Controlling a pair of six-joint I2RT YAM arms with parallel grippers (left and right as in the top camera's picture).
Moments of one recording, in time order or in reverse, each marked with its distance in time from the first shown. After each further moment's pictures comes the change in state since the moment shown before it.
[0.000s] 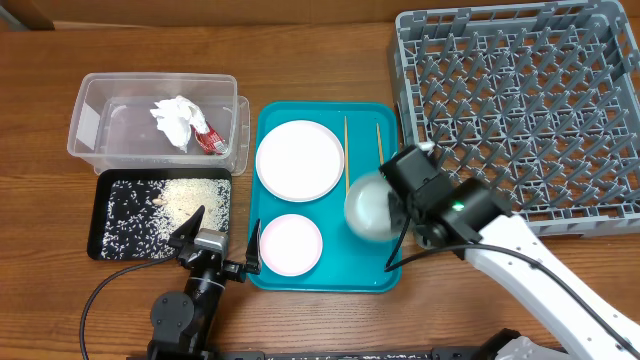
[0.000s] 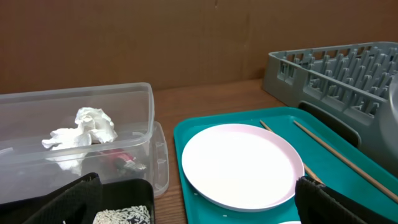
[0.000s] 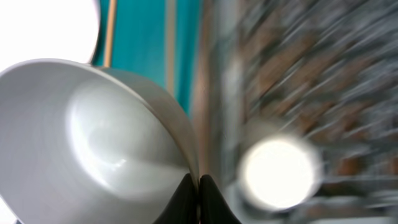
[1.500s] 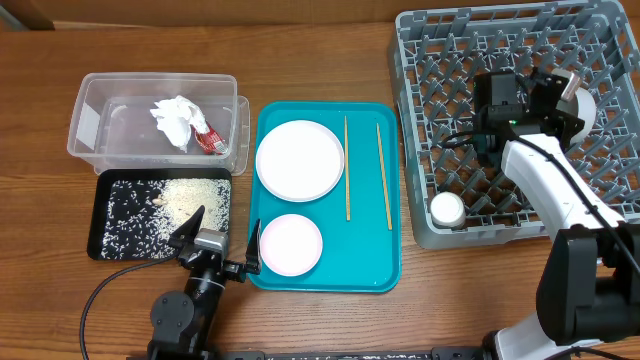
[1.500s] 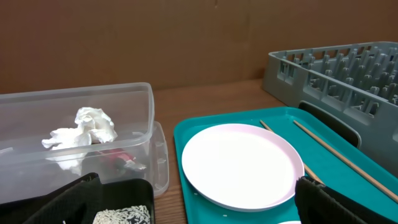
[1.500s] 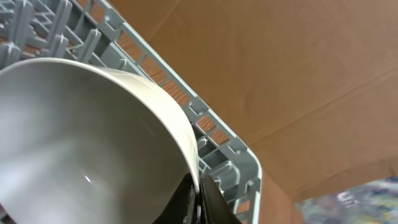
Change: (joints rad) left arm 0.000 0.000 0.000 0.000 0.000 0.000; right arm -0.562 0.407 0.050 0.479 0.925 -0.193
